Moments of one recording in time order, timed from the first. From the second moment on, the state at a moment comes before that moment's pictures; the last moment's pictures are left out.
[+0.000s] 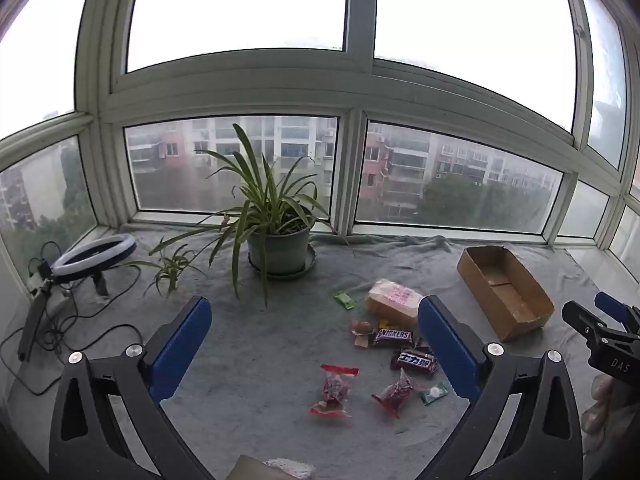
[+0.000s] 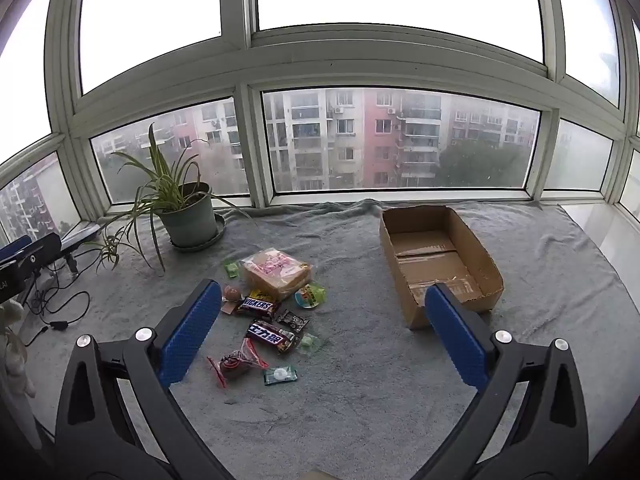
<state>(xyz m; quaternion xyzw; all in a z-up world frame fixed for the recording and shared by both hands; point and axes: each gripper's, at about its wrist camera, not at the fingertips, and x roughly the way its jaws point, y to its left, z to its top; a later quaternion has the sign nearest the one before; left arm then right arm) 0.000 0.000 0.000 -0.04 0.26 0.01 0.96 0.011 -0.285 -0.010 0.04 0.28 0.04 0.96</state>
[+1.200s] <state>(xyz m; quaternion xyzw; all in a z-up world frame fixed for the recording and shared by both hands) 0.002 -0.010 -0.003 -0.03 0.26 0.02 0.96 0.014 -0.284 -0.016 0.03 0.29 0.04 0.96</state>
